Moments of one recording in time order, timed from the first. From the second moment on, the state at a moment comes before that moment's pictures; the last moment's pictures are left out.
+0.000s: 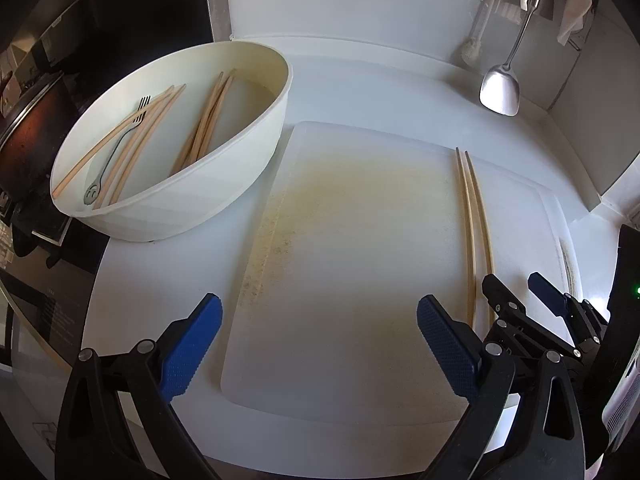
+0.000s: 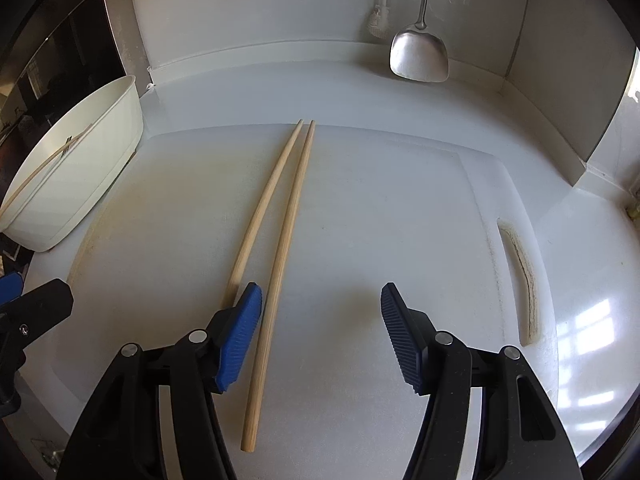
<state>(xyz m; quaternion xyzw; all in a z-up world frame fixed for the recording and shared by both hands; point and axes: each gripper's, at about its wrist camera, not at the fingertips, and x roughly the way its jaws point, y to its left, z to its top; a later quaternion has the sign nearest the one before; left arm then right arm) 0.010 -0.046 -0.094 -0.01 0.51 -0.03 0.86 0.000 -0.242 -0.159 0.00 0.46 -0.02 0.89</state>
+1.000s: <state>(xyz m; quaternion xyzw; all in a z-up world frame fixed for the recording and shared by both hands) 0.020 -0.088 -0.109 0.01 0.51 -0.06 0.86 -0.012 -0.311 -0.153 0.05 0.44 -0.07 0.89</state>
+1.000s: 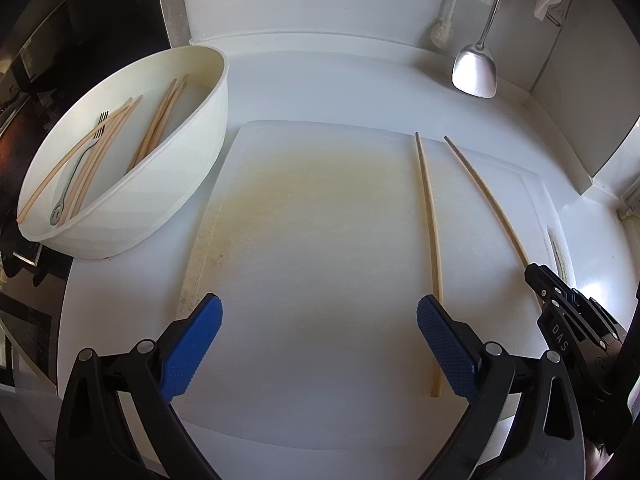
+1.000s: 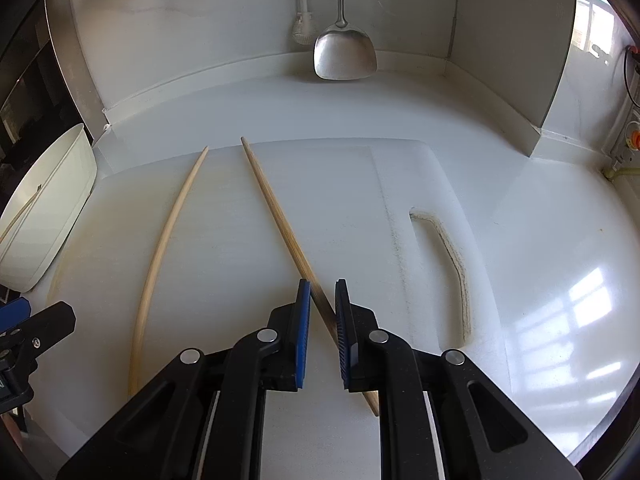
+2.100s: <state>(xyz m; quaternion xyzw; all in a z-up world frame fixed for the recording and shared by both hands) 0.044 -0.147 -0.140 0.02 0.49 -0.07 0.87 0.003 -0.327 -0.149 0.03 0.42 0.01 0.91</state>
